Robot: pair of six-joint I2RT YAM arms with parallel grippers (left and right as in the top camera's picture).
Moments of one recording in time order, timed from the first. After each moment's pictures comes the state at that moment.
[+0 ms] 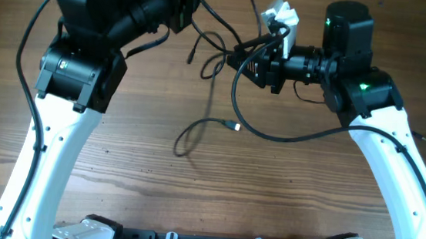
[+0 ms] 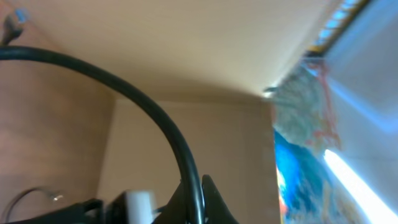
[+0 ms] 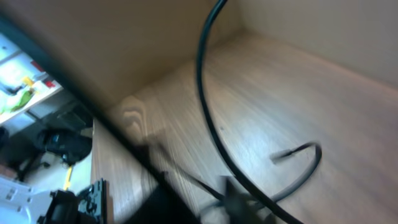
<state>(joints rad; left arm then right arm) -0.30 1.42 1.64 -0.31 0.52 -1.52 0.31 1.48 1.39 -0.45 -0.92 -0.04</state>
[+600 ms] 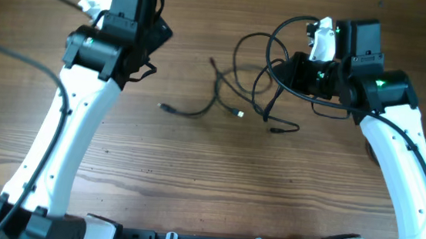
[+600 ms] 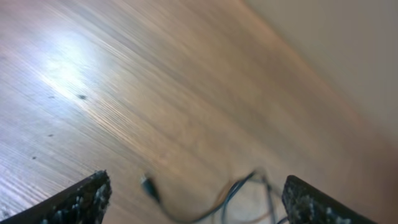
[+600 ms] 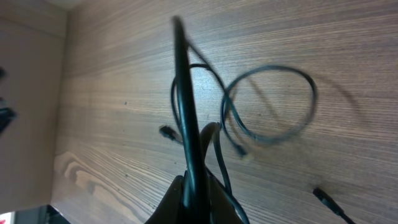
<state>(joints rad) -0.28 1.57 1.63 -1.02 -0.27 -0.87 0.22 1.48 1.39 -0.83 -0.47 0.43</state>
